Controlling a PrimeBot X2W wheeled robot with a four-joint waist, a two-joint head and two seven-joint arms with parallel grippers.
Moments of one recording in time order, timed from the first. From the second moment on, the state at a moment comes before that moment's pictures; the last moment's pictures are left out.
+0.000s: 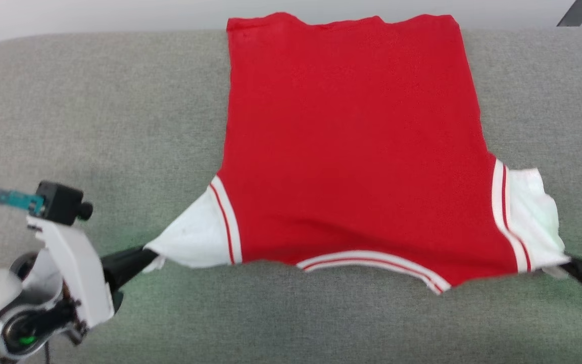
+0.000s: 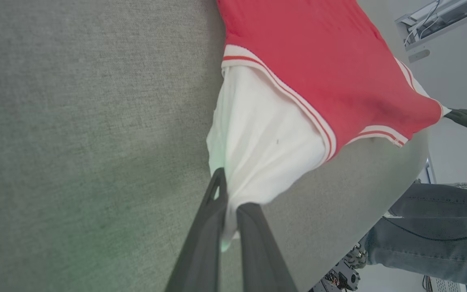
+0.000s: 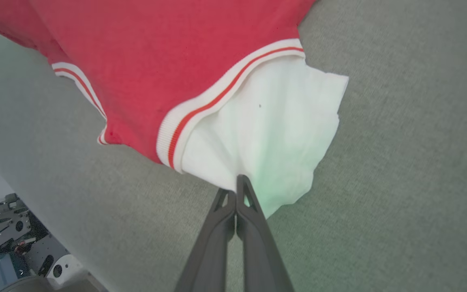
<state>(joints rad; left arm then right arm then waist) -0.79 1.04 -1.16 0.08 -1.61 -0.13 0.14 -0.37 -1.16 0.70 -0.12 1.11 0.13 0.20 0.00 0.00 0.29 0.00</state>
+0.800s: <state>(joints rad) -0.63 1.02 -1.23 0.07 -1.54 -0.13 0.12 -0.02 -1.01 0.54 -0.20 0.97 0.13 0.43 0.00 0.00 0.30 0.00</state>
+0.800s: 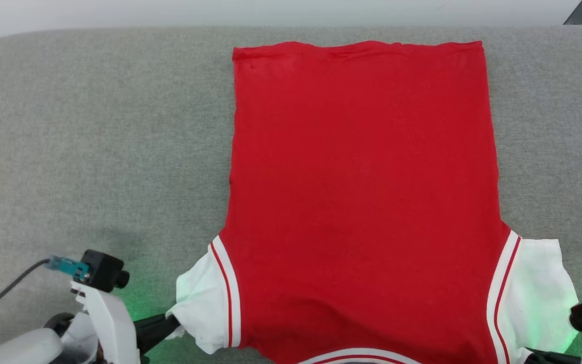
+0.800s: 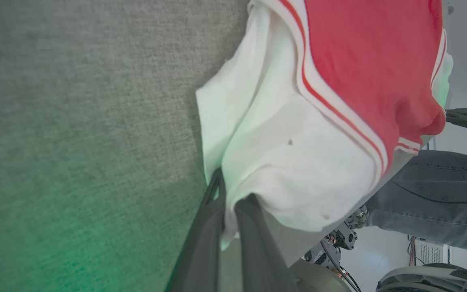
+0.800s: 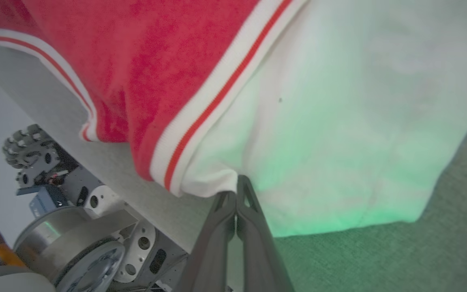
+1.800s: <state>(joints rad) -0.53 0.81 -1.22 0.31 -1.47 -0.14 -0.14 -0.05 -1.02 0.51 -0.15 0.86 0.13 0.38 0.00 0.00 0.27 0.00</state>
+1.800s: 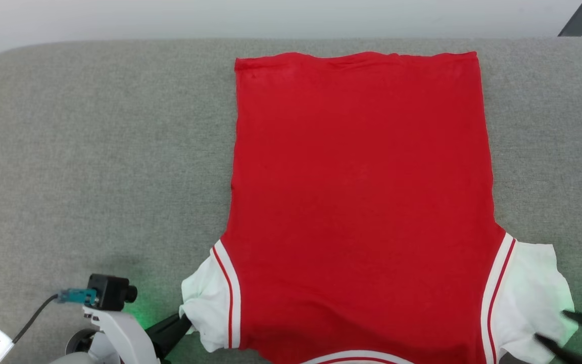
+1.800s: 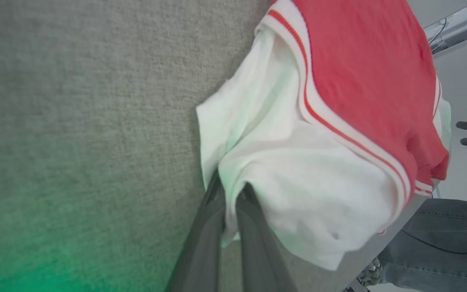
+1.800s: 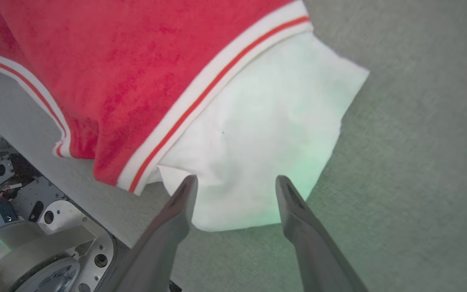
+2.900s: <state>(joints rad) -0.67 0.69 -1.21 0.25 -1.38 -0.15 -0.18 -1.18 -0.58 0.17 0.67 0.60 0.13 0.92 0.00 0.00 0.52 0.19</state>
